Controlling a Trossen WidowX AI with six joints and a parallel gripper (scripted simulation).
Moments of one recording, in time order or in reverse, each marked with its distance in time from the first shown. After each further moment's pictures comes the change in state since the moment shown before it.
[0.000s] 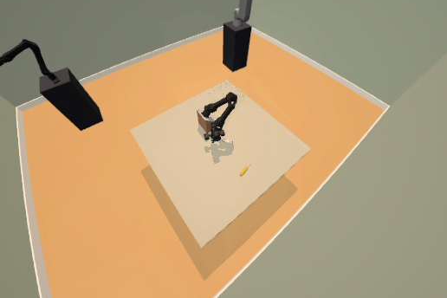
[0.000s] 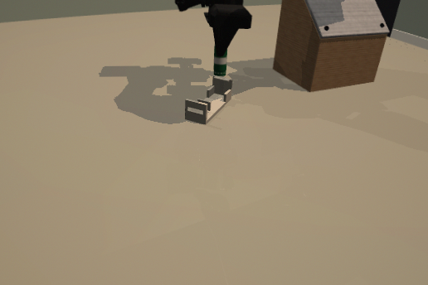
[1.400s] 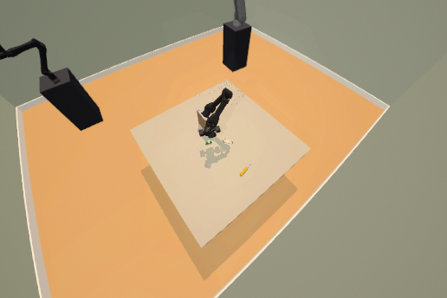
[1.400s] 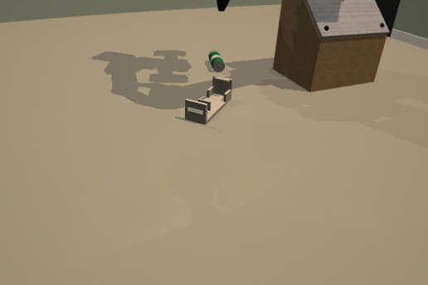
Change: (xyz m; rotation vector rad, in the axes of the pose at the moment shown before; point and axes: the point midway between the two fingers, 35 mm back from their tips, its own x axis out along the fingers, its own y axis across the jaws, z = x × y) arm -0.073 -0.041 -0.002 0.009 0.005 0.000
